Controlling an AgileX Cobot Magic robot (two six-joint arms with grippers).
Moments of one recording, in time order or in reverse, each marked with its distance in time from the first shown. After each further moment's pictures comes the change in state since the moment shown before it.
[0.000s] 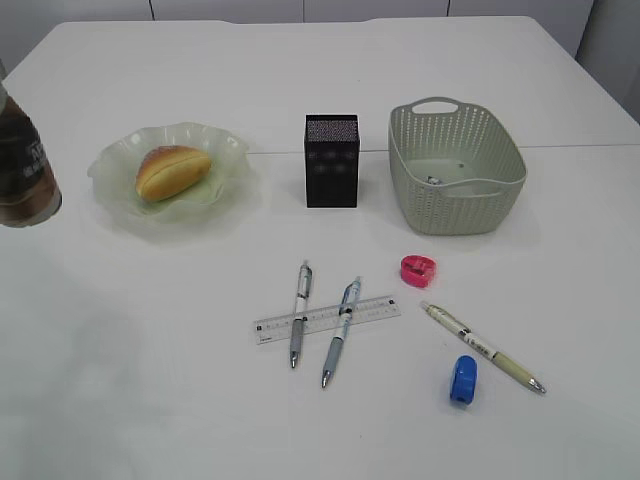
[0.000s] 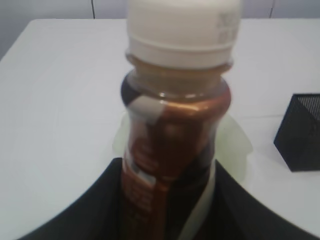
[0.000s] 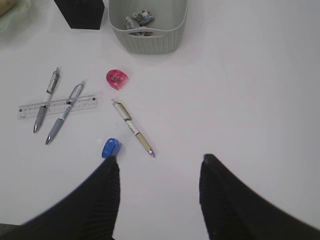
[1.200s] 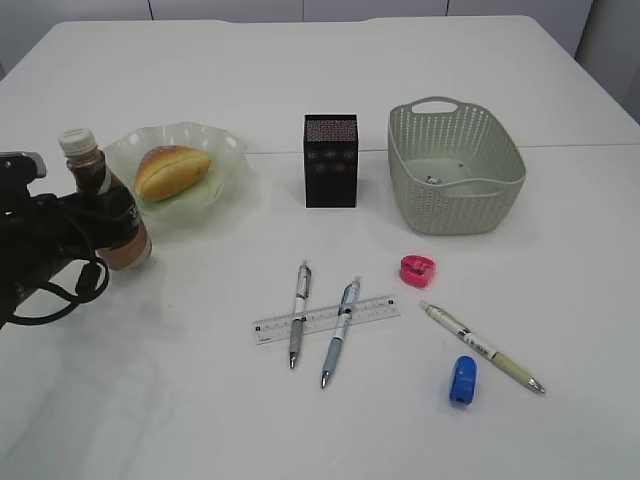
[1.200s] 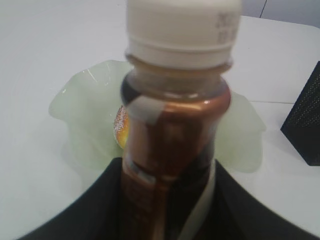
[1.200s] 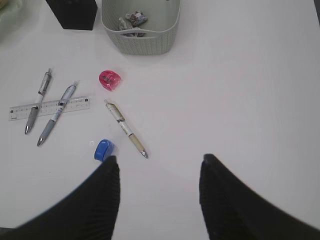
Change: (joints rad) left arm 0.000 0.677 -0.087 0.201 -0.620 -0.264; right arm 0.000 0.000 0.000 -0.021 0.000 0.000
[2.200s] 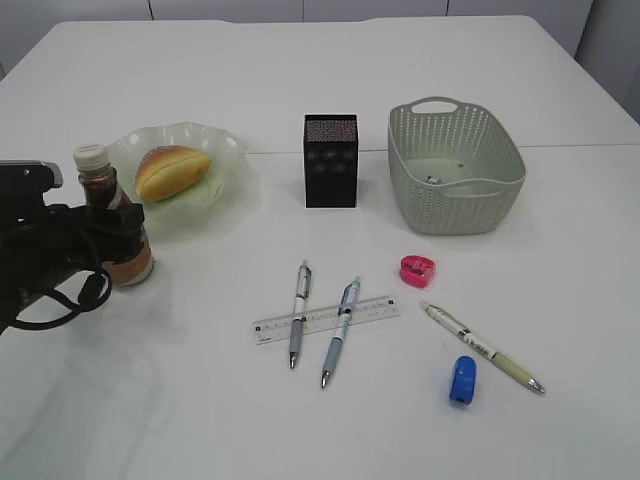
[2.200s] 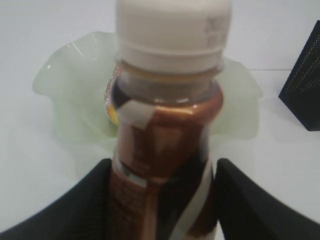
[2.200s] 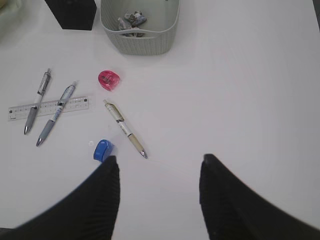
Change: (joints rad) left arm 0.000 0.008 -0.006 0.035 0.079 0.032; right arm 0.000 0.000 0.000 -0.002 0.000 0.000
